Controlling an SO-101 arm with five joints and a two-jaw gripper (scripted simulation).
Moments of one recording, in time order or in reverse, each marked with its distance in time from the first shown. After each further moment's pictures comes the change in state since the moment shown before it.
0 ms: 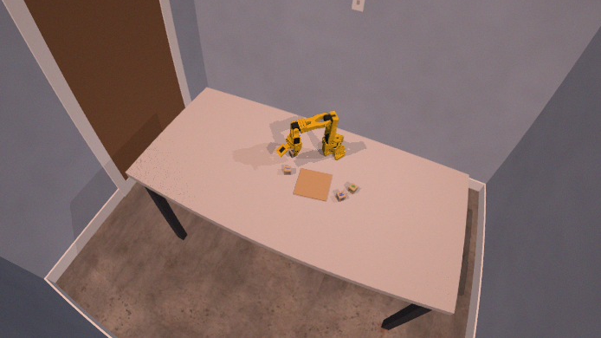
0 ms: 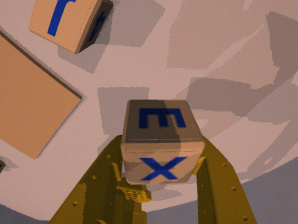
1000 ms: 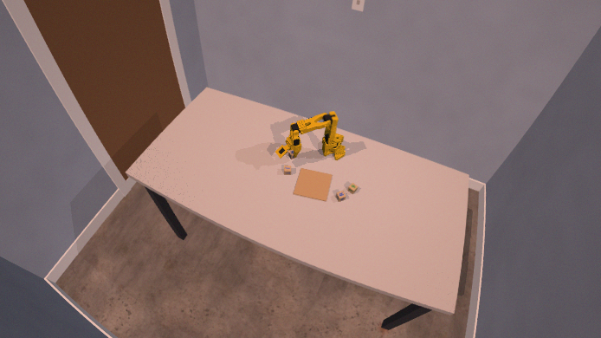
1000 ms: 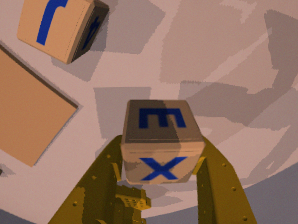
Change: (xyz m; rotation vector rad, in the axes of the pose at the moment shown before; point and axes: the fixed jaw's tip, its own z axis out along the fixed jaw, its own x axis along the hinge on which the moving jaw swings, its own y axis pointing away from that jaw) arm -0.002 -0.001 0.009 0.004 -0.013 0.000
